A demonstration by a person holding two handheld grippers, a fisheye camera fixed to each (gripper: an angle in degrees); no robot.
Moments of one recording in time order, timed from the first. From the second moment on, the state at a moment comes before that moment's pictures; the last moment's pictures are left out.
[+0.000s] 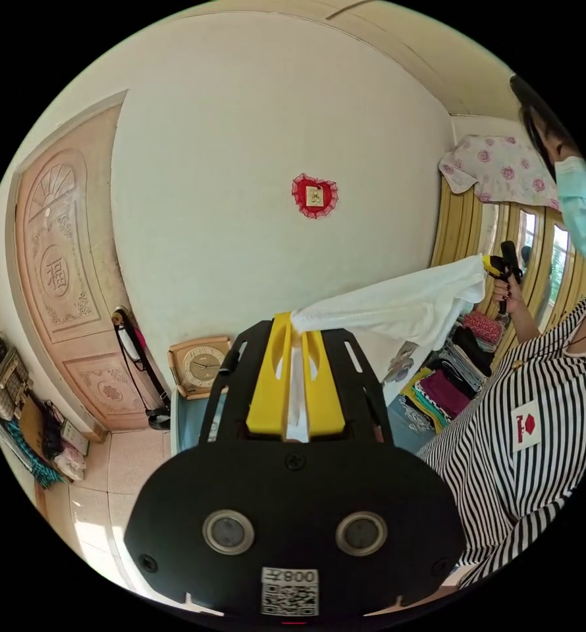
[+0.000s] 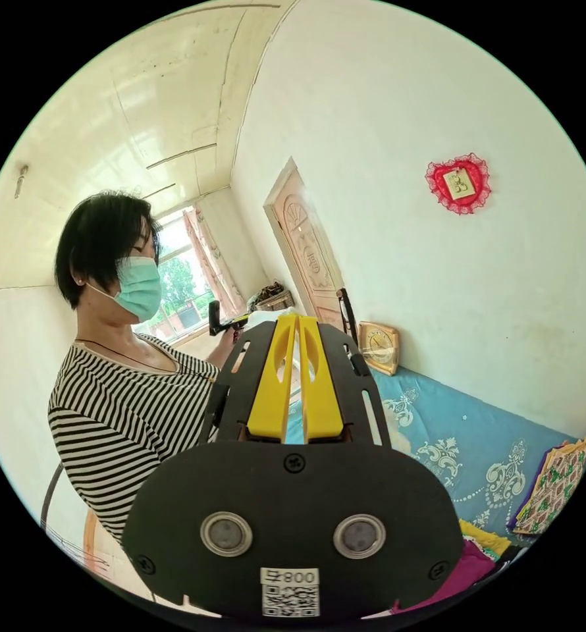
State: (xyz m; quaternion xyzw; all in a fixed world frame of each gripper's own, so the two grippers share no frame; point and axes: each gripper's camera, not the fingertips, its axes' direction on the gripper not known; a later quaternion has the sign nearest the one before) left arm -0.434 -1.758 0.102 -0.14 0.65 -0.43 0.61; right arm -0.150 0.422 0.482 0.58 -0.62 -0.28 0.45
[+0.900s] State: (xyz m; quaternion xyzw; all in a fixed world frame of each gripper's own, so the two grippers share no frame) left arm -0.224 -1.679 0.345 -0.29 0.75 -0.30 0.52; right arm -0.010 -0.046 0.442 0.38 -0.59 -0.21 0.68
